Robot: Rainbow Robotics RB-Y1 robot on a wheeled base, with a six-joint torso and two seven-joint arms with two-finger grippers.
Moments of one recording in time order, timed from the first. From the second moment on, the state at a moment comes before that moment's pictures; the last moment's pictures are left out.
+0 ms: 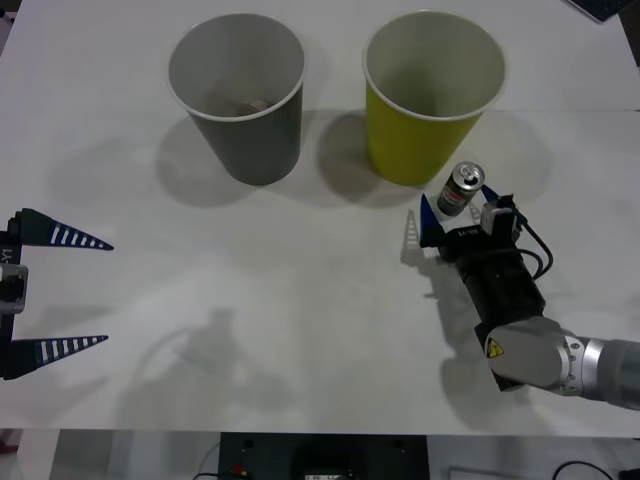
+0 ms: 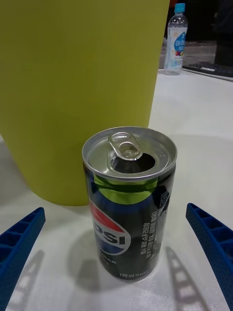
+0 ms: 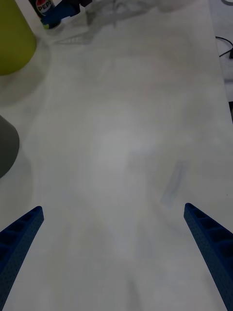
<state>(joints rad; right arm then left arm) -0.65 -0.71 1.41 -1.11 1.35 0.97 -1.08 0.26 1.13 0.26 -2.01 -1.31 -1.13 -0.09</state>
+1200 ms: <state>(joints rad) -0.71 -0.63 1.39 -1.00 1.31 0.91 -1.06 0.26 1.13 0.26 -2.01 -1.31 -1.13 -0.09</state>
